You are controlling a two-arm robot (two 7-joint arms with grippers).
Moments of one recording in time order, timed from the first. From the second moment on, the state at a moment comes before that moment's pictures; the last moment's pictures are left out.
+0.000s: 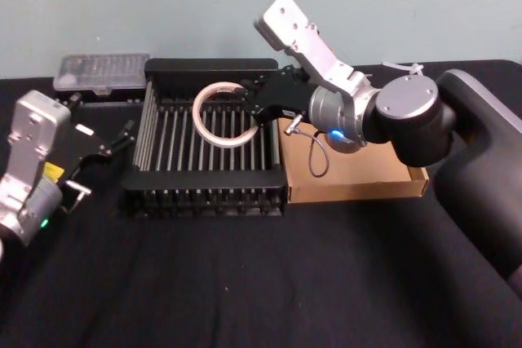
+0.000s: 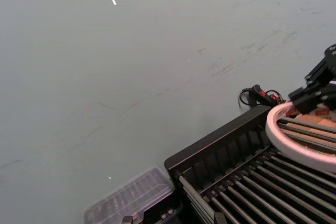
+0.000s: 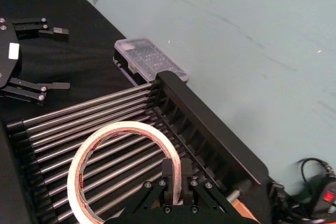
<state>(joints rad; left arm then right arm) -0.20 0.60 0.45 -1.41 -0.25 -0.12 0.03 0.62 0.22 -0.58 -1.23 0.05 0.32 0.46</state>
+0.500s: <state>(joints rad) -0.20 0.60 0.45 -1.41 -0.25 -0.12 0.03 0.67 0.15 -0.59 -1.07 0.03 0.29 0.47</state>
